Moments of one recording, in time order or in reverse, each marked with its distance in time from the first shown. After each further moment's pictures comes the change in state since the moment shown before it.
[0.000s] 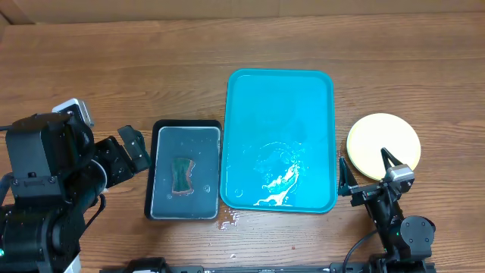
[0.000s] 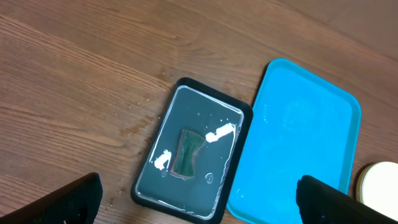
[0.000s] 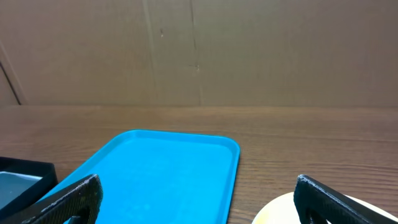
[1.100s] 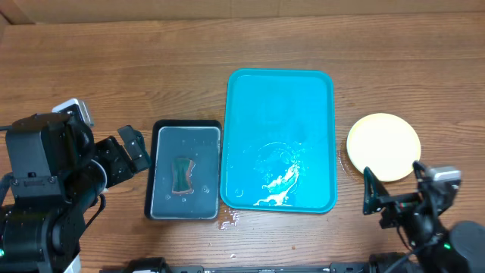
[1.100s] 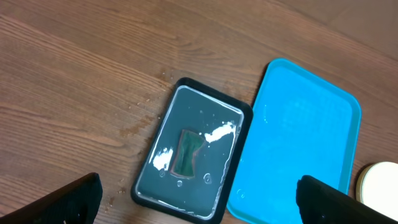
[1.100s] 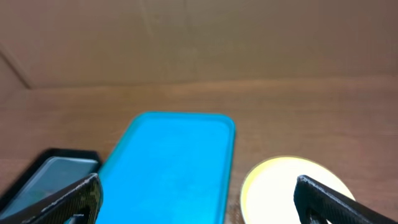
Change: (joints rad) left arm 0.000 0.000 0.000 0.000 0.000 0.000; right arm -0.005 0.251 0.745 -0.783 0.044 0.014
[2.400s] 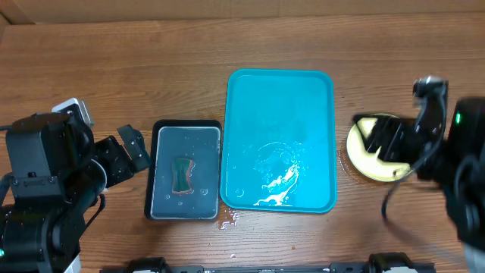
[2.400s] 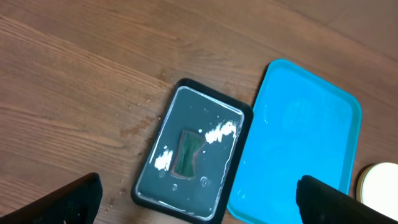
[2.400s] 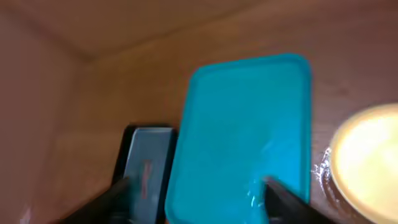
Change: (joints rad) left arm 0.000 0.000 0.000 0.001 -0.003 0.000; right arm 0.026 0.706 0.624 -0.286 -0.273 0.217
